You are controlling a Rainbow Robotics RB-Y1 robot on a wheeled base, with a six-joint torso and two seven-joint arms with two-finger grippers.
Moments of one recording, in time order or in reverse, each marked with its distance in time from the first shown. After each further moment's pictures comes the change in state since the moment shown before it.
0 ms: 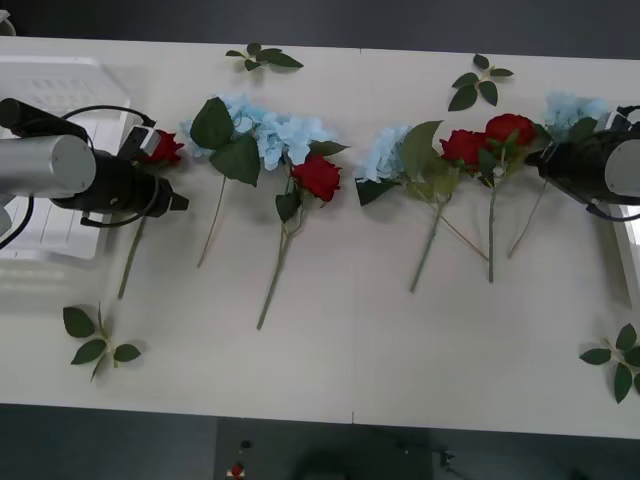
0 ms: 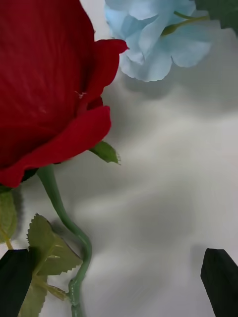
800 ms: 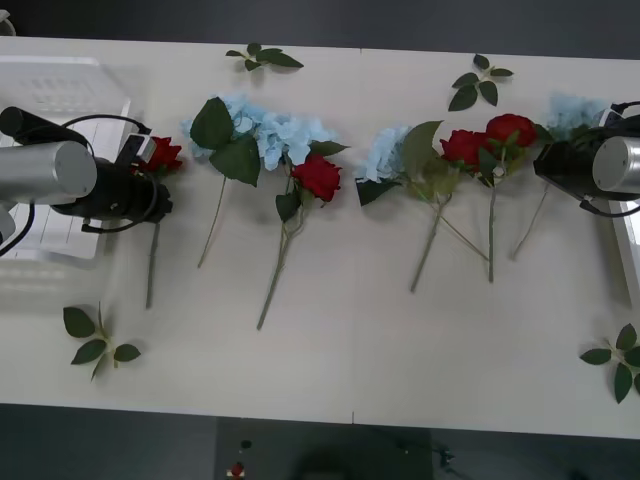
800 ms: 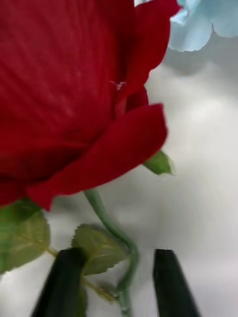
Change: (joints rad) right arm -0.050 0.049 0.000 0.087 0.061 0.000 0.000; left arm -0.003 -0.020 0.000 0.059 0.000 -0.003 0.027
